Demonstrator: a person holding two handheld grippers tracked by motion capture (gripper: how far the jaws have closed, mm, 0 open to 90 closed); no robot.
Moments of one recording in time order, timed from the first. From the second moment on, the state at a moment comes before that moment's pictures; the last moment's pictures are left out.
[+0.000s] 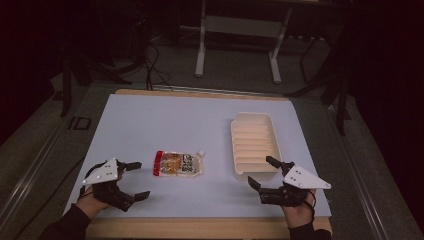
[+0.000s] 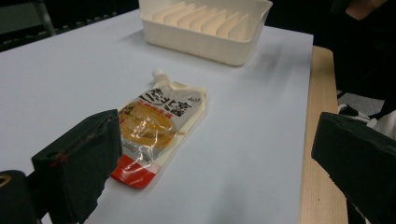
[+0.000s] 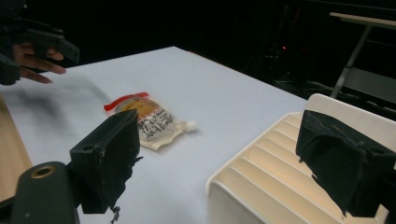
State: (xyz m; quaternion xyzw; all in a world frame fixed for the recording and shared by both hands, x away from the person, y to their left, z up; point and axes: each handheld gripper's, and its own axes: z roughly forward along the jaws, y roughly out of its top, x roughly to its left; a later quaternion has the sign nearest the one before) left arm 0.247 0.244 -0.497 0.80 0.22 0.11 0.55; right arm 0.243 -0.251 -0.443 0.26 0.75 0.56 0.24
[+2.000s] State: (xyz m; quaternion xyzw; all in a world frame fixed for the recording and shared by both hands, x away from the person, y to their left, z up) left arm 0.328 0.162 -0.467 0.81 0.26 0.10 0.52; right arm 0.240 -0.245 -0.439 0.26 0.74 0.57 0.24
